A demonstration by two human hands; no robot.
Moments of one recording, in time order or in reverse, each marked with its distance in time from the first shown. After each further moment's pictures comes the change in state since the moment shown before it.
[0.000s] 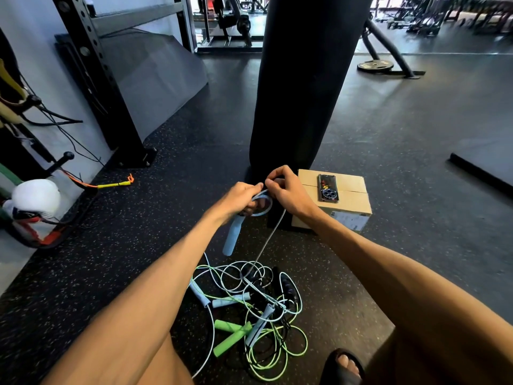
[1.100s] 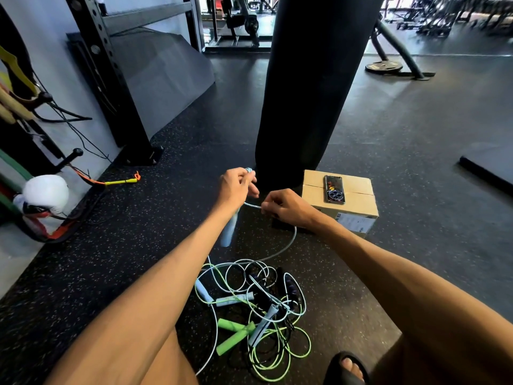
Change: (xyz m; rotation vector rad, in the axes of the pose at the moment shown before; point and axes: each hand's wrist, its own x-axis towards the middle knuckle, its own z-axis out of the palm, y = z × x) left_hand 0.010 -0.006 -0.013 0.043 0.452 0.239; right_hand -0.013 -0.004 0.004 -0.338 -0.349 0.003
